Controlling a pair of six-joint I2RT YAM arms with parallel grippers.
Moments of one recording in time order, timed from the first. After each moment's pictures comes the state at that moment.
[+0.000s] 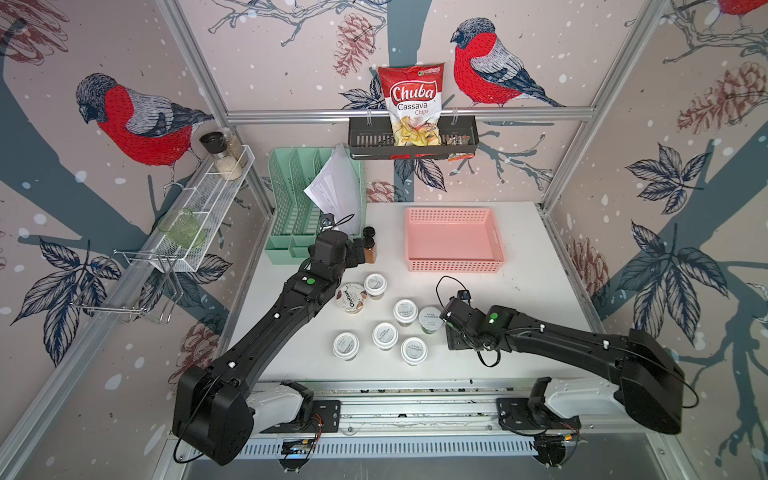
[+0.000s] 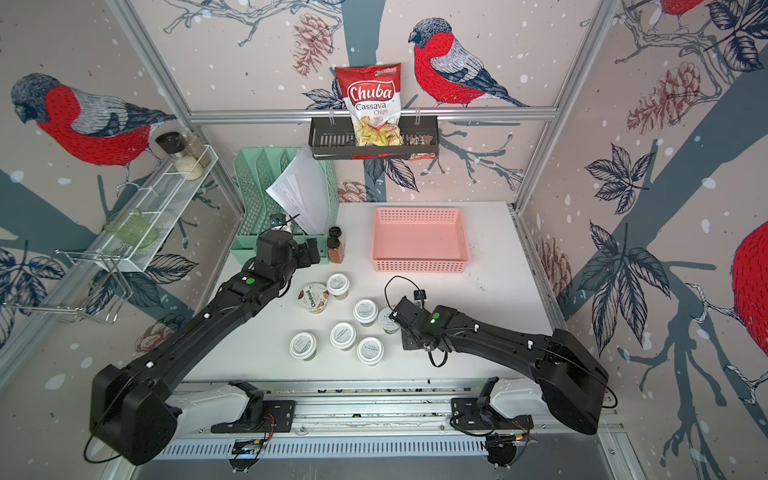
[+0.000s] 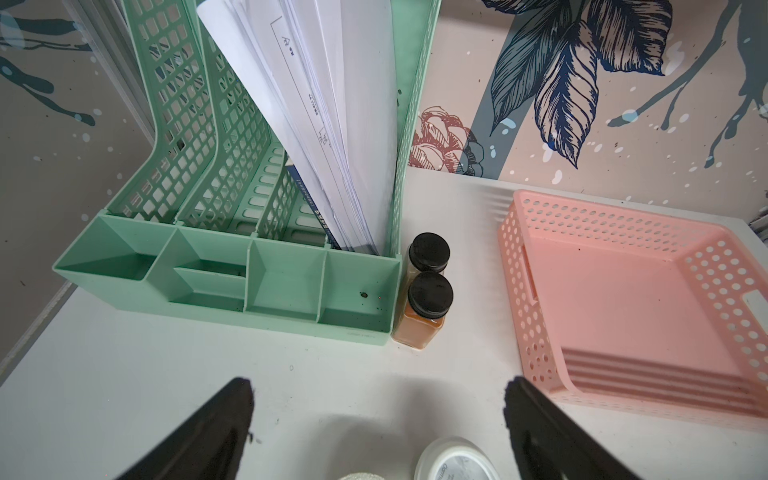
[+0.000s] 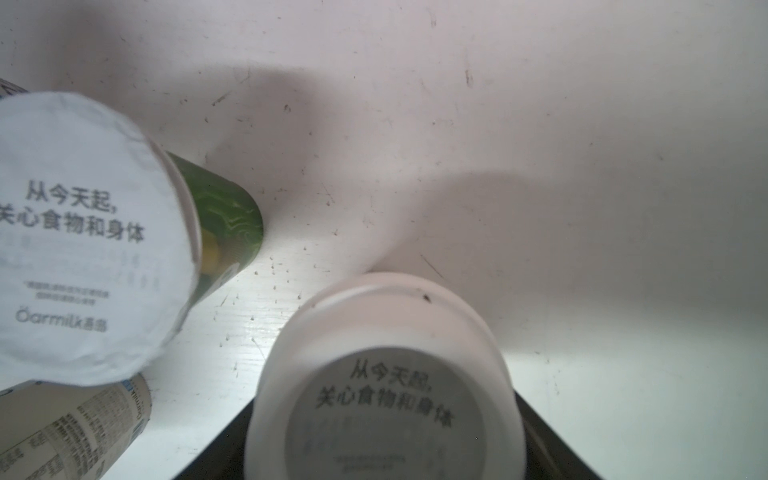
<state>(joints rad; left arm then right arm) -0.42 1.22 0.97 -0.25 -0.36 -0.34 1.00 1.30 0.75 -0.76 0.28 0.78</state>
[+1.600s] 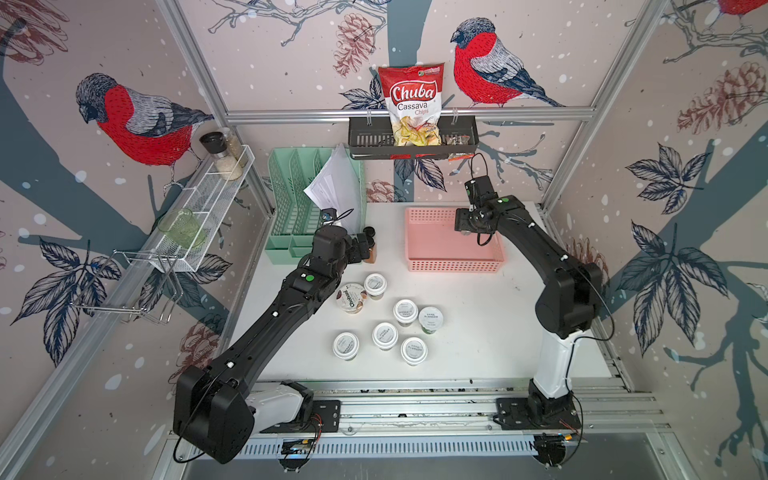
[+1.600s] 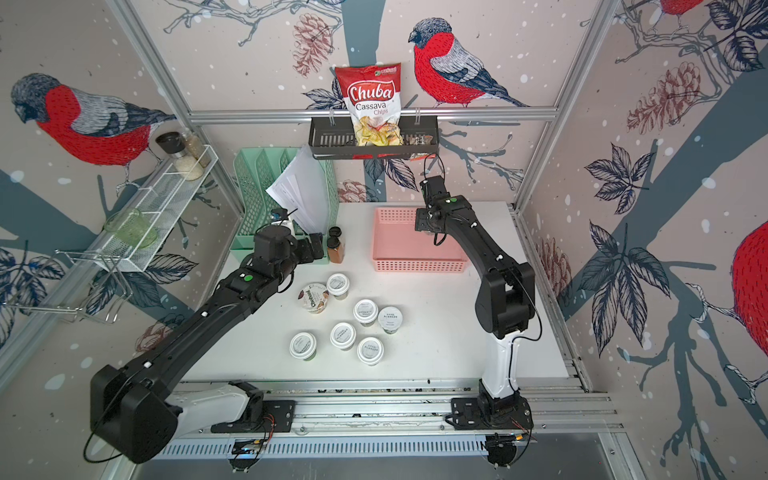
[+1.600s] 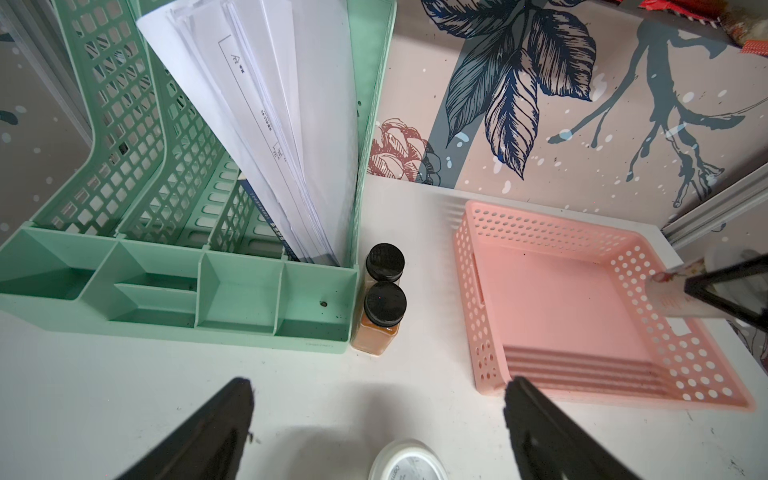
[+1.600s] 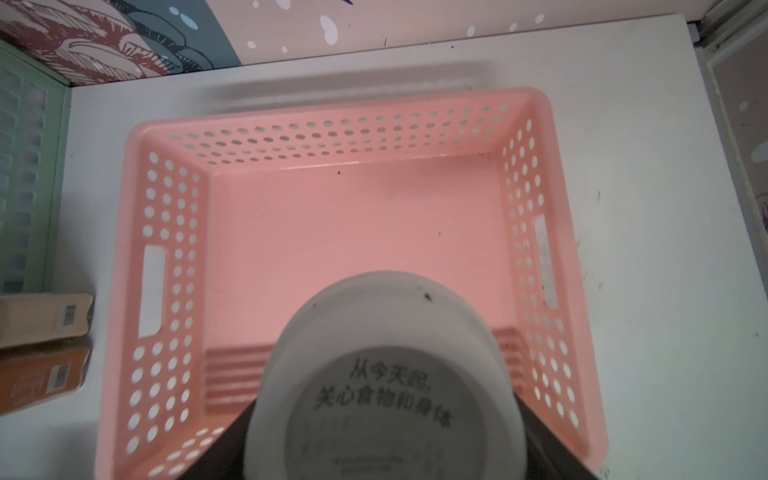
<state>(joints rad) -0.42 1.23 1.02 -0.24 -0.26 -0.37 0.36 2.03 1.95 -0.88 0.18 0.31</state>
